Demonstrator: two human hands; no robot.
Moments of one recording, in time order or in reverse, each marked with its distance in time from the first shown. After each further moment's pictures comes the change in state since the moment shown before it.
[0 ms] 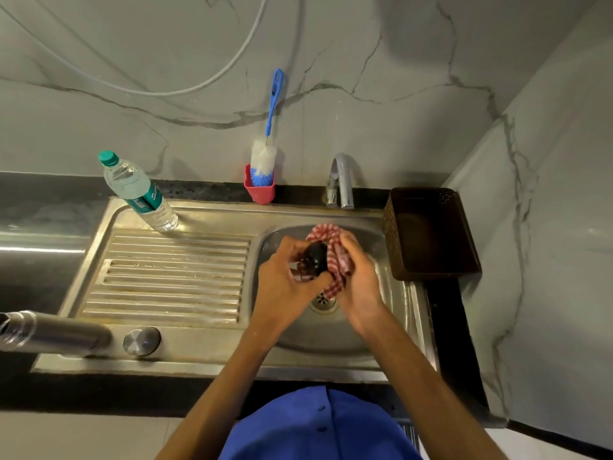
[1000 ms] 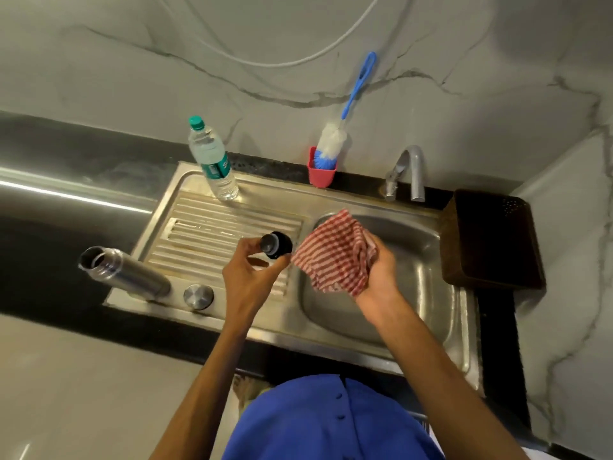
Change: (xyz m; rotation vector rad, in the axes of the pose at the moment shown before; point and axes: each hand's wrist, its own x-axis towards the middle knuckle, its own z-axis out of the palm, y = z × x) left_hand -0.042 -0.091 -0.120 -0.007 0.405 -0.325; right_hand 0.004 0.059 0.068 0.117 0.111 0.231
